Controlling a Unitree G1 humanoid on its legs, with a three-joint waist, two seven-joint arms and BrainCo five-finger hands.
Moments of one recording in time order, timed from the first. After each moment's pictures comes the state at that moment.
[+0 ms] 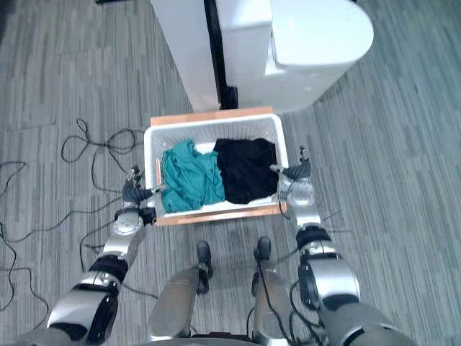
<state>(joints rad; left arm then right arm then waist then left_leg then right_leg) -0.62 0.21 -0.01 0.99 -0.09 -0.19 0.34 -0.89 -0.19 -0.17 1.15 0.02 -0.06 -0.35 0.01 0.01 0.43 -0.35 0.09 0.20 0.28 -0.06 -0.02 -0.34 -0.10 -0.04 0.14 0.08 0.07</state>
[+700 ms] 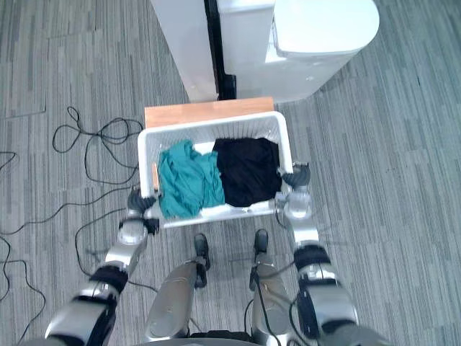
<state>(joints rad) -0.08 0.19 -0.09 0.45 -0.03 -0.16 0.36 -0.21 -0.12 -0.04 0.33 -0.08 -0.07 -0.36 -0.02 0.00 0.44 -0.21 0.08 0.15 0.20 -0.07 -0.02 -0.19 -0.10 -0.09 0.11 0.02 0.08</state>
